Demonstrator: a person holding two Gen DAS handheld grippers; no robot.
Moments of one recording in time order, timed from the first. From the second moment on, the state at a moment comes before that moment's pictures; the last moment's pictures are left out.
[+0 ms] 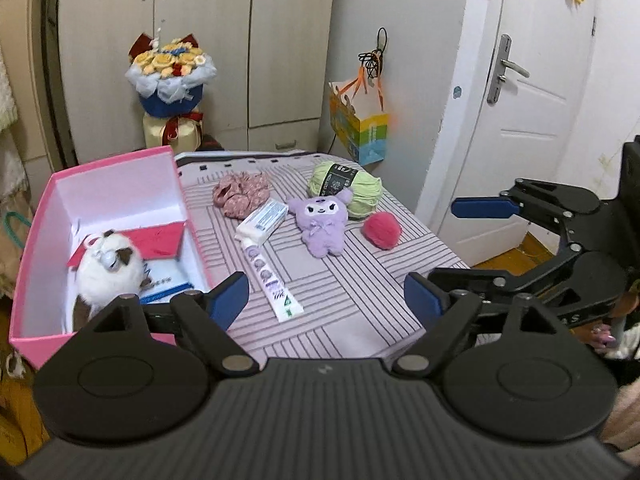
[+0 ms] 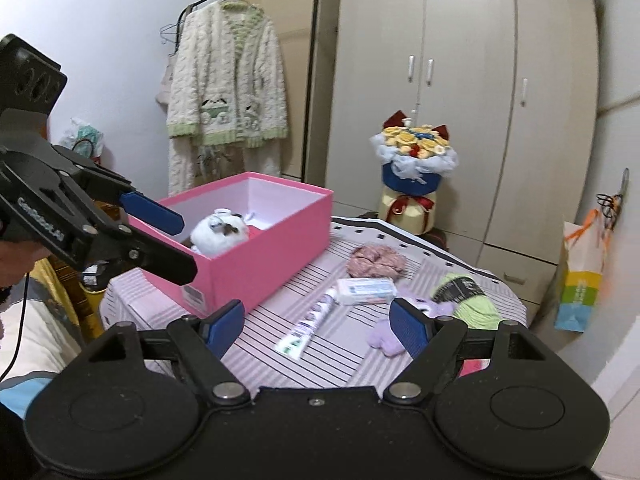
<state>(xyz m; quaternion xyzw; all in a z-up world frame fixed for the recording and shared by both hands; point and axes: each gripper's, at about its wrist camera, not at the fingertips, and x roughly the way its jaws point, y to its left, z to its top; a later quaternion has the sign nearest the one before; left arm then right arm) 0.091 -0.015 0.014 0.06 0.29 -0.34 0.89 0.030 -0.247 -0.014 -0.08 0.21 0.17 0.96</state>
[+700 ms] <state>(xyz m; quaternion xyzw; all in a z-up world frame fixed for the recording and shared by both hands) 0.137 -0.101 -0.078 0.10 0.25 -0.27 0.93 0.098 -0.314 -0.112 -0.06 0.23 0.06 0.97</state>
